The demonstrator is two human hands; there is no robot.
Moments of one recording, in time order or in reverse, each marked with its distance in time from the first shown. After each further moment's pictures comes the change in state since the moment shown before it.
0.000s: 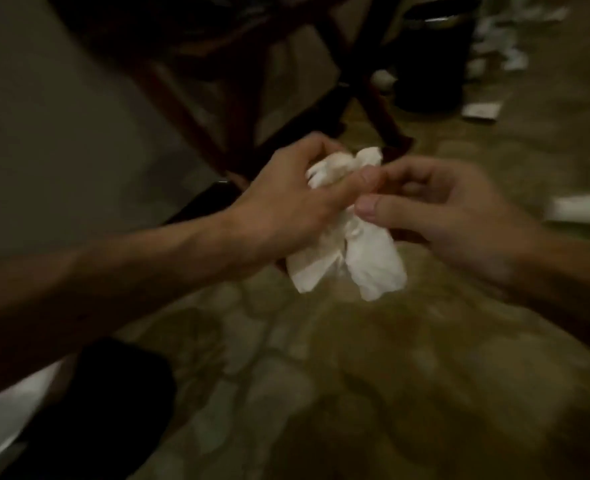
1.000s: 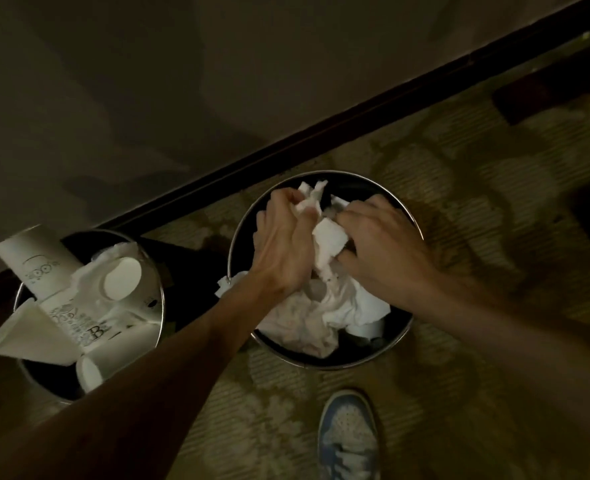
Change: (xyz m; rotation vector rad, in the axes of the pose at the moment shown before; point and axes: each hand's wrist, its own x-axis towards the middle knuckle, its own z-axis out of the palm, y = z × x) left_hand -0.326 -0.270 -0.336 0.057 0.738 -0.898; right_hand 0.088 0.082 0.553 -0.942 -0.814 -0.233
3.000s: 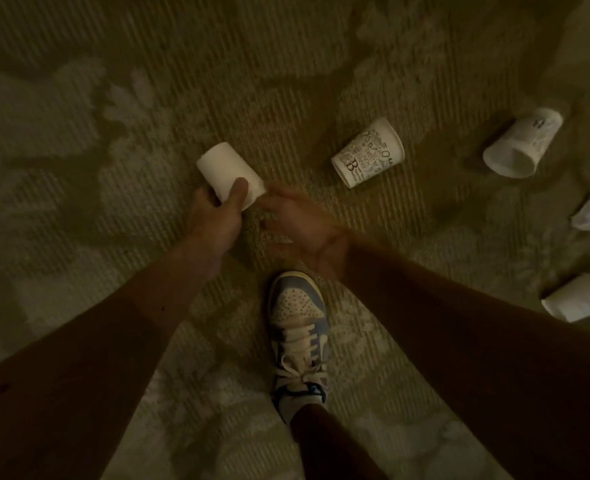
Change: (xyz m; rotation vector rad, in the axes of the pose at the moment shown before) left_hand -0.422 0.168 0.633 0.634 -1.054 -0.084; right_hand -0.676 0.328 -0.015 1.975 1.089 1.479
